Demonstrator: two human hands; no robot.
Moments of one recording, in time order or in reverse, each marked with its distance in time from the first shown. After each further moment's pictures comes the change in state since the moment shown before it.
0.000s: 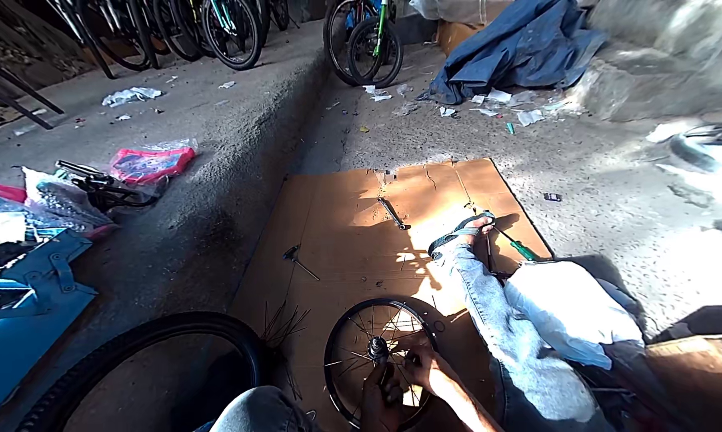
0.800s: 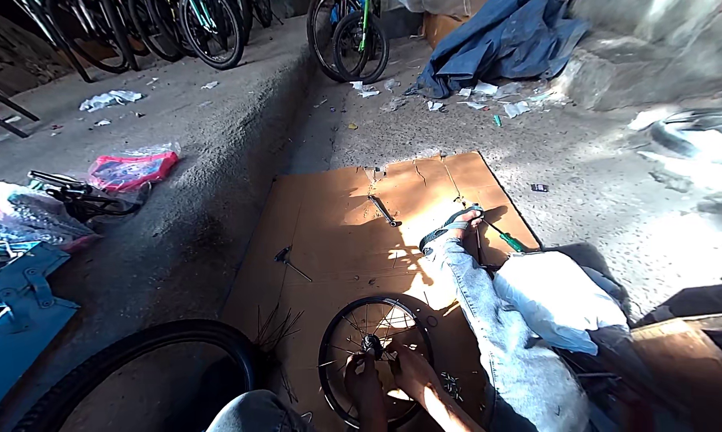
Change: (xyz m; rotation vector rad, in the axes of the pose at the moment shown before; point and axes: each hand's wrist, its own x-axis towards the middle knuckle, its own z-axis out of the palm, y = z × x) left_hand 0.009 -0.004 0.013 0.859 0.459 0.625; right_hand -0.004 -0.021 0.023 -0.155 0.038 0.005
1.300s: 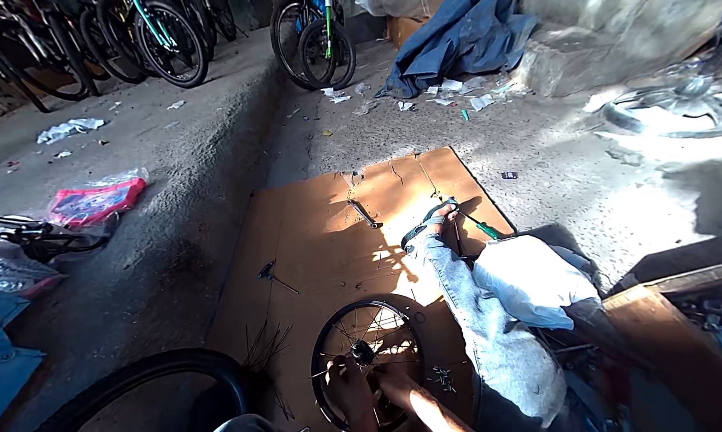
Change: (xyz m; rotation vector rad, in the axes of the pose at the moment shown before) left_hand -0.001 0.024 -0.002 0.221 0.083 0.197; right_hand -0.014 -0.014 0.014 0.745 -0.263 0.154
